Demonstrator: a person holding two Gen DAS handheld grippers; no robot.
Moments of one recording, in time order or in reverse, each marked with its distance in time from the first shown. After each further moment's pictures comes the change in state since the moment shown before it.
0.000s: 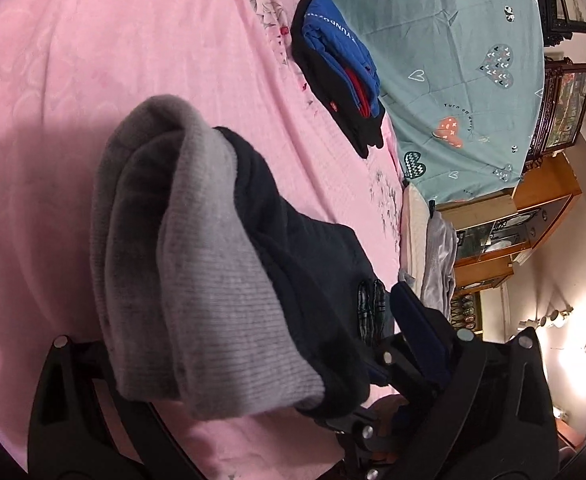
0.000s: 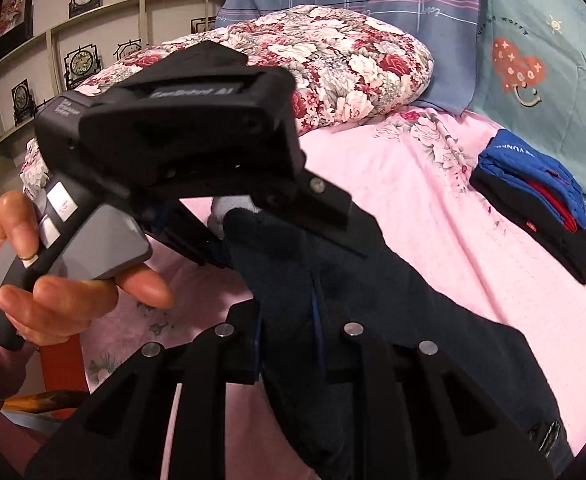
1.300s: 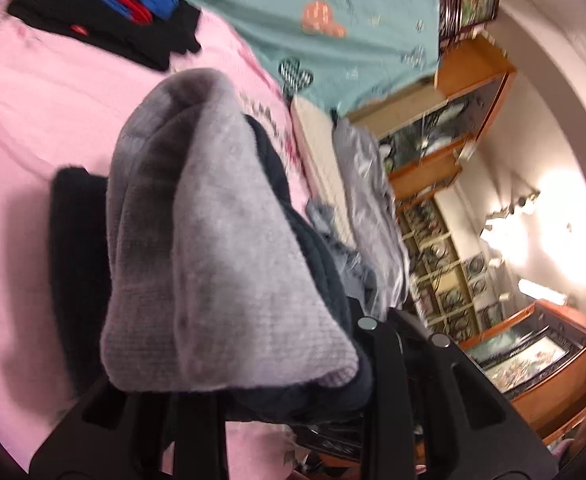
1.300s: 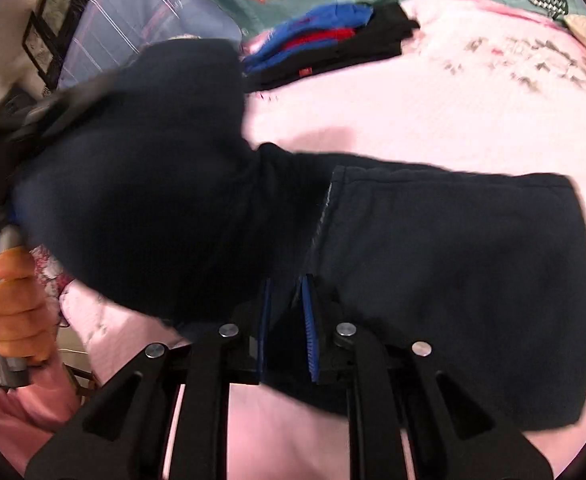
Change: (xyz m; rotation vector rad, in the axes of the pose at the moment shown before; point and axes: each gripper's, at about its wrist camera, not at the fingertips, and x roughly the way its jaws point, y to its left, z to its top) left arm 0.158 -0.191 -0.067 0.361 0.222 -0.214; right arm -0.142 -0.139 -0.153 0.702 -0.010 -0.070
